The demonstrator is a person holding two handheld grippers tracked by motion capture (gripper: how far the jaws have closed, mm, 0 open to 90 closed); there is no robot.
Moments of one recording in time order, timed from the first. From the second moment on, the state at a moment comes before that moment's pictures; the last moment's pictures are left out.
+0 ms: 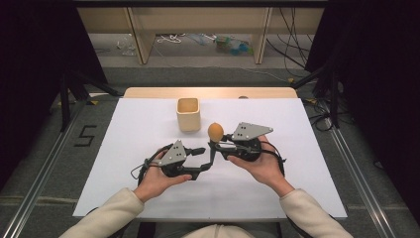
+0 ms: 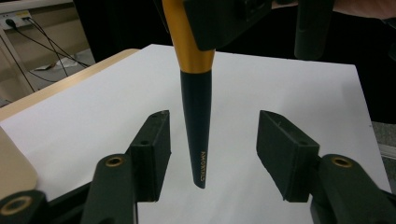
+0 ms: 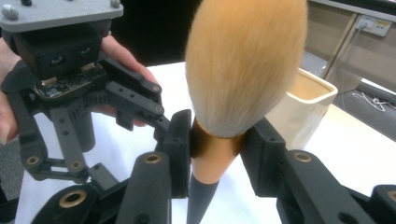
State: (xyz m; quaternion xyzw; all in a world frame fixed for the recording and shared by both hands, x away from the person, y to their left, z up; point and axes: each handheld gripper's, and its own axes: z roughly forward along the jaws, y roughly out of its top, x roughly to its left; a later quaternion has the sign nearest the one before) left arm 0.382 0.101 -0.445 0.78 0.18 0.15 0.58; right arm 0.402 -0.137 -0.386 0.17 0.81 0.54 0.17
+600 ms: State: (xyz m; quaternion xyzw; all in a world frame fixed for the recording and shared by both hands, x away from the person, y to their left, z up) left arm 0.385 0.093 -0.448 0.77 0.19 0.16 0.59; right arm 0.399 -0.133 -0.383 0.16 0.81 0.53 0.17
